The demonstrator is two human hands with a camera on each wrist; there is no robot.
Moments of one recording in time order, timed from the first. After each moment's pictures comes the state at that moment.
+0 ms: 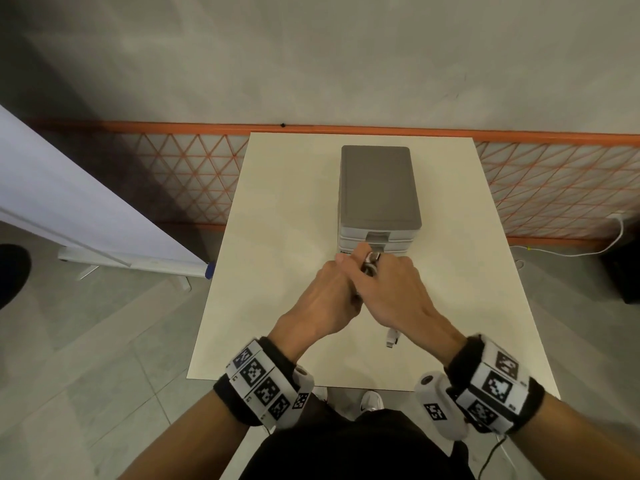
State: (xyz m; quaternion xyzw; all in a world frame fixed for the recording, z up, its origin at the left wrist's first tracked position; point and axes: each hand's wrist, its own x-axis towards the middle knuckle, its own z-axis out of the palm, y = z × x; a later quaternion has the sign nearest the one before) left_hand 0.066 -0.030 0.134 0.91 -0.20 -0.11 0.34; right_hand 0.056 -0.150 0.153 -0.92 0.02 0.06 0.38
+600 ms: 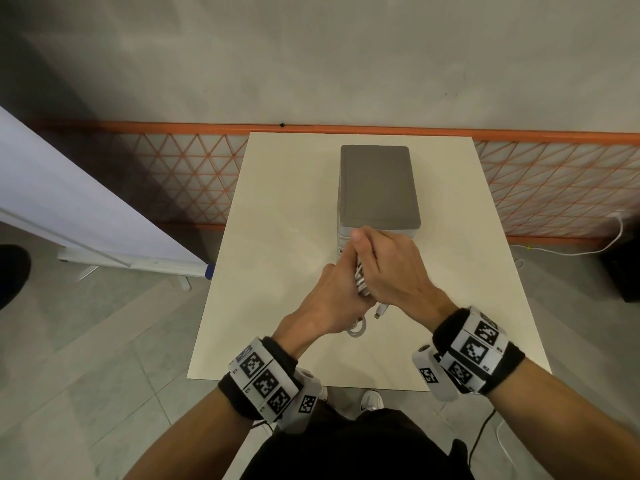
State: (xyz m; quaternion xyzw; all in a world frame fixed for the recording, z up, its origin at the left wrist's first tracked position) left_hand 0.065 -0.038 0.128 0.85 -0.09 -0.15 0.49; right_hand 0.087 -0.162 0.139 -0.91 -0.16 -0.13 0.35
